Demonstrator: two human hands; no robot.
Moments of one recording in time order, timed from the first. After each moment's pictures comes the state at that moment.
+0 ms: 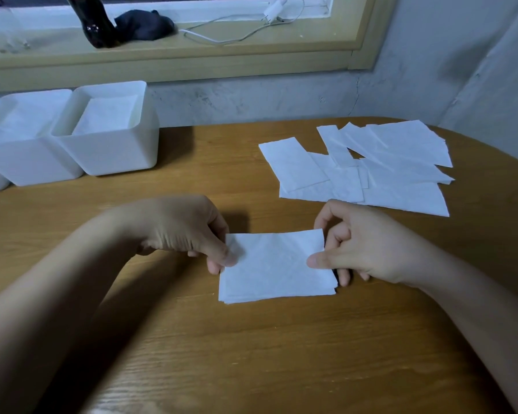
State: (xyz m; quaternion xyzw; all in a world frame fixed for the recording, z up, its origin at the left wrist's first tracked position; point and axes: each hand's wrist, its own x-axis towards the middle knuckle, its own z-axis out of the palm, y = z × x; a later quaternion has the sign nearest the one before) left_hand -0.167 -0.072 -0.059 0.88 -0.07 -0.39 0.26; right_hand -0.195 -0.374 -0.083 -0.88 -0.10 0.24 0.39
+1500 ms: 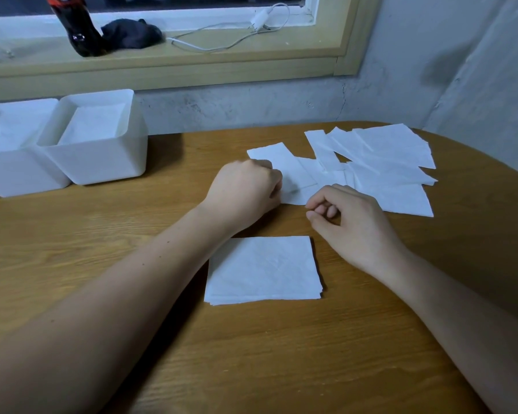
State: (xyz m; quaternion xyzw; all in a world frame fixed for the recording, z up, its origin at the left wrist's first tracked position) left_hand -0.104 -0.157 -0.112 0.95 -0.25 0.16 0.07; right_hand -0.167 -0.380 -0.131 -0.93 -0.15 -0.11 0.32
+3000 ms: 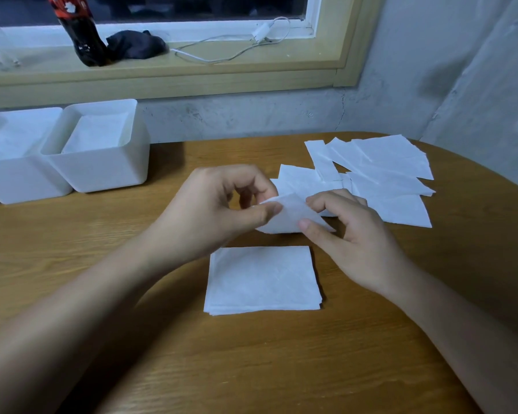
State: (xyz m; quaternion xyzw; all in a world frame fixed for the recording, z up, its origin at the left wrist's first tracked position) left_hand -0.174 -0.111 -0.059 0.85 -0.28 0.06 0.44; right_hand -0.184 -0.374 -0.108 -0.91 -0.20 -0.08 0.37
